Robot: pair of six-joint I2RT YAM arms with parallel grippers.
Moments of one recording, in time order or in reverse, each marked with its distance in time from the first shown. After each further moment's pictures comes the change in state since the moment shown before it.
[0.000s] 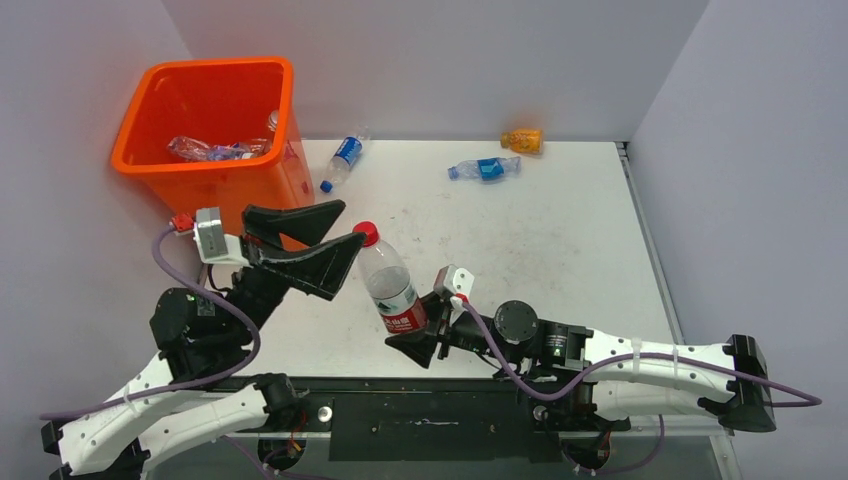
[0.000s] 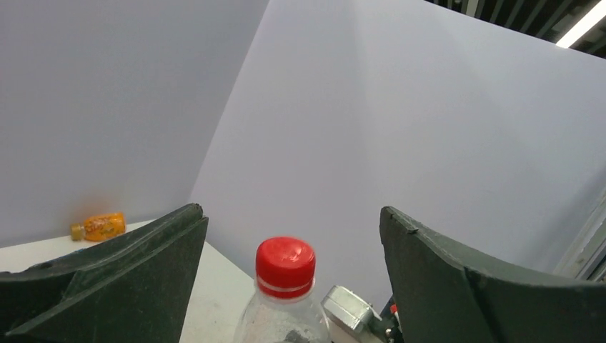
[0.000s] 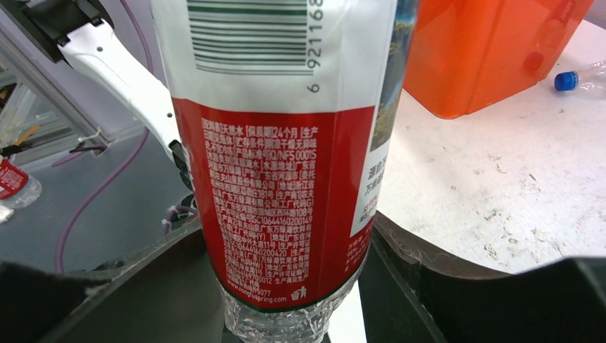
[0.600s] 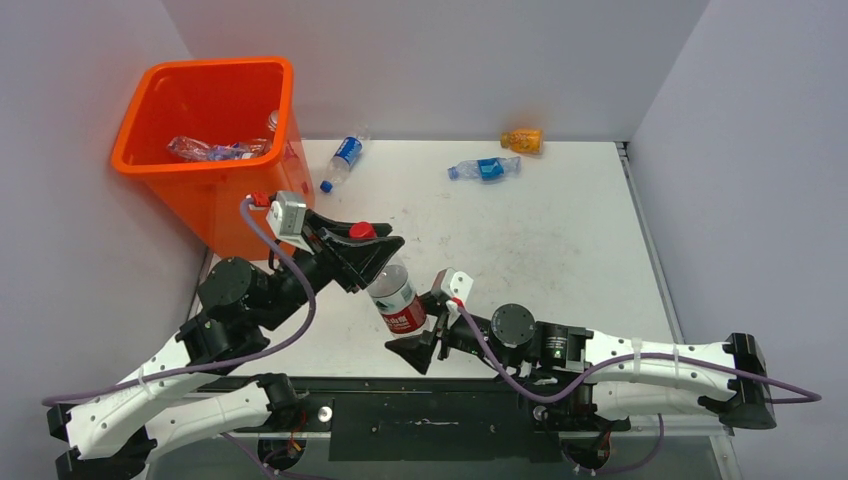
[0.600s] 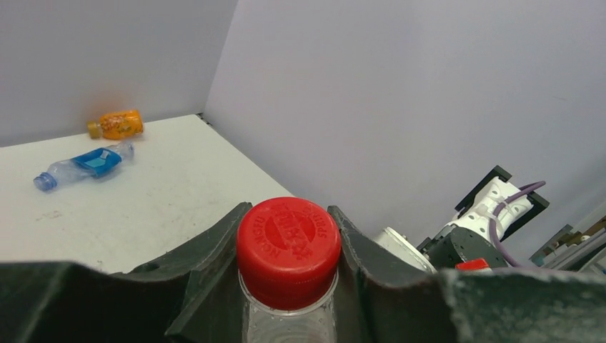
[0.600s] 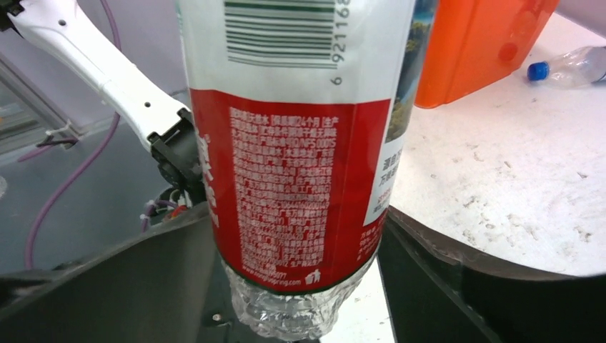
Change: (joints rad) left arm 0.000 0.148 0.147 -0.319 0.061 -0.010; right arm 0.024 0.001 0.006 -0.047 0.076 -0.031
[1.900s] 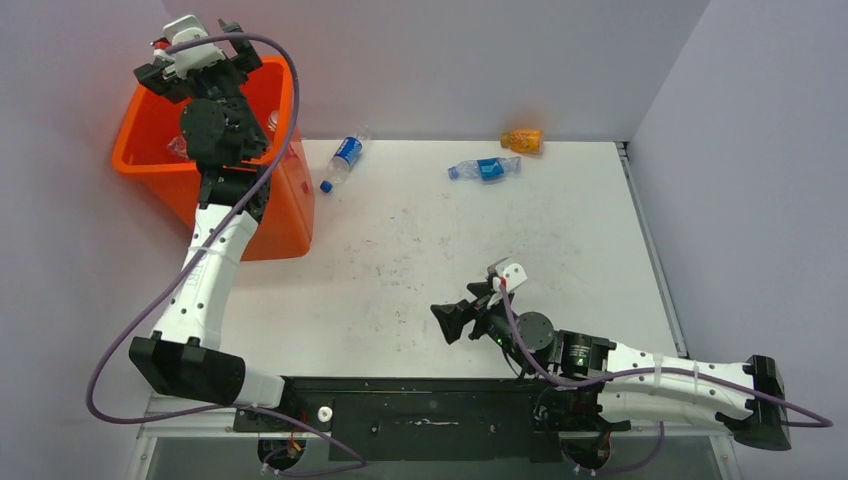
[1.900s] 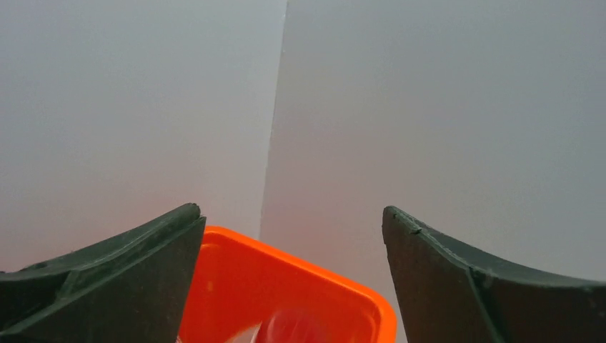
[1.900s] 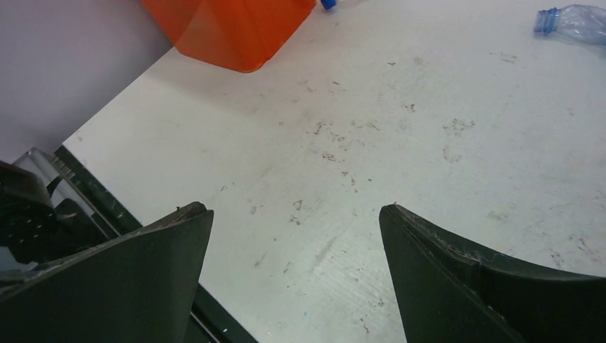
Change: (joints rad) left arm 0.844 0.664 0.592 0.470 -0.513 0.649; right arm -0.044 -0.206 -0.196 -0.109 0.453 0.173
